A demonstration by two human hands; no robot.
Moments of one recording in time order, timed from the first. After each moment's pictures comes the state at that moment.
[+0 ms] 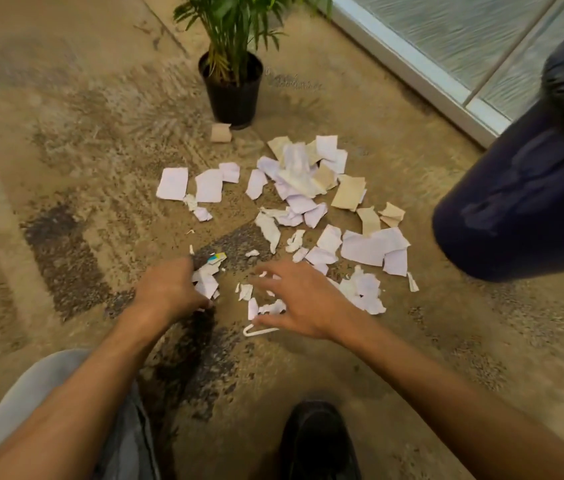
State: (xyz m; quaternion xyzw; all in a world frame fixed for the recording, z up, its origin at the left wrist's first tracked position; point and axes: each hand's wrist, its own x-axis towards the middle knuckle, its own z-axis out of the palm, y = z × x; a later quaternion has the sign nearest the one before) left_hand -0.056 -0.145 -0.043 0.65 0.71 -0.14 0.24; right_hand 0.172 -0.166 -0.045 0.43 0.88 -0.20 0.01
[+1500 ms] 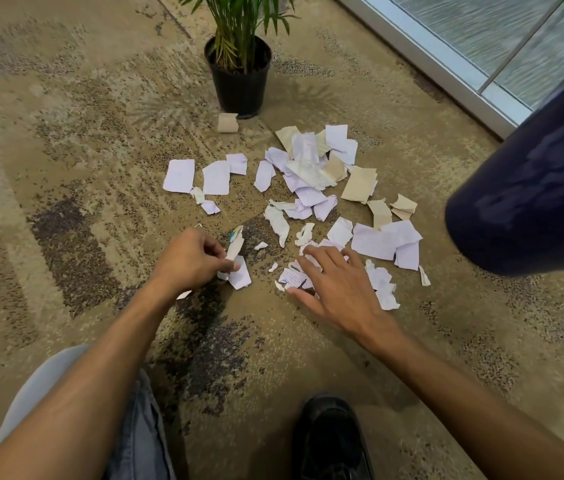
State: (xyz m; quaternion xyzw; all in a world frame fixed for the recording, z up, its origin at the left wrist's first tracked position) left_hand -0.051 -0.123 -0.045 0.59 0.69 0.12 0.41; right_hand 0.200 -0.176 -0.071 0.55 0.83 0.01 0.00
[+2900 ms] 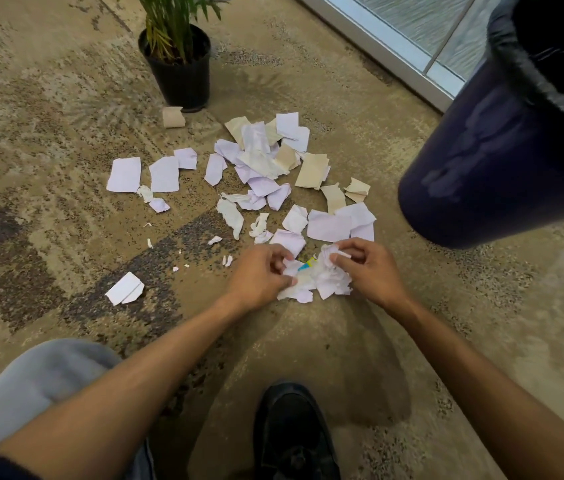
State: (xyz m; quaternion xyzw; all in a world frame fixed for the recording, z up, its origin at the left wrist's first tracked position) left_hand 0.094 -0.156 -0.060 0.64 0.56 0.15 0.50; right_hand 0.302 -0.186 -0.070 0.73 0.45 -0.42 -0.30
